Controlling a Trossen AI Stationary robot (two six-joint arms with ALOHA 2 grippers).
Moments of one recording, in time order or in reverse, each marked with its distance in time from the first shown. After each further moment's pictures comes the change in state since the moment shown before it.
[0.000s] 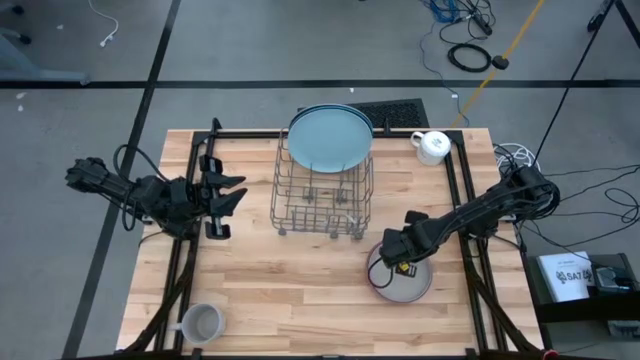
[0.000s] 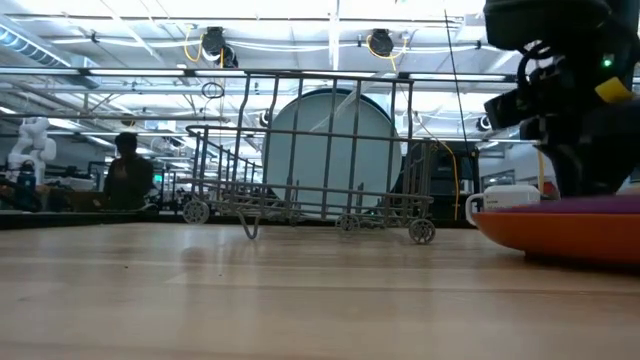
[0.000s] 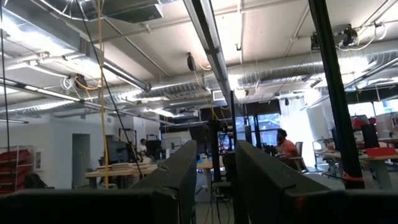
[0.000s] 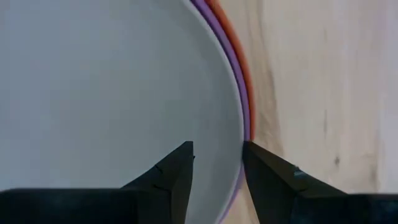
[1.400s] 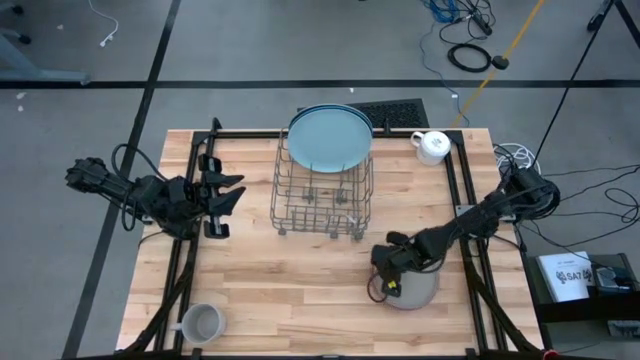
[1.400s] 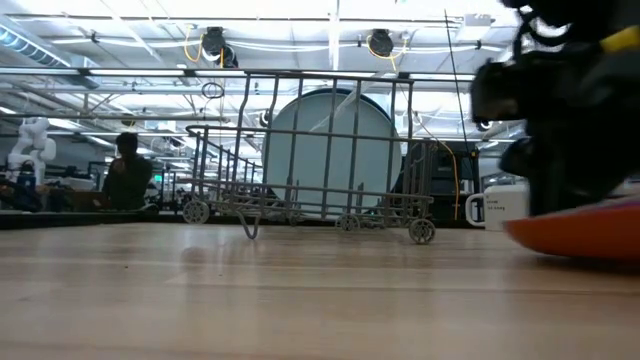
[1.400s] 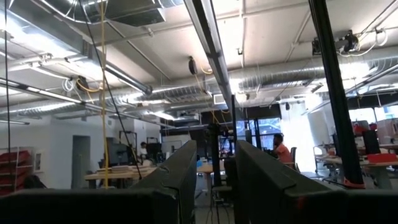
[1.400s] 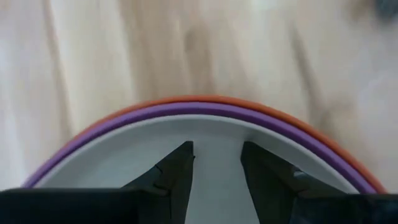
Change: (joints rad) left arm 0.000 0.000 0.000 0.020 0.000 -0.003; right arm 0.053 0.024 -0.119 0.615 -0.056 0.002
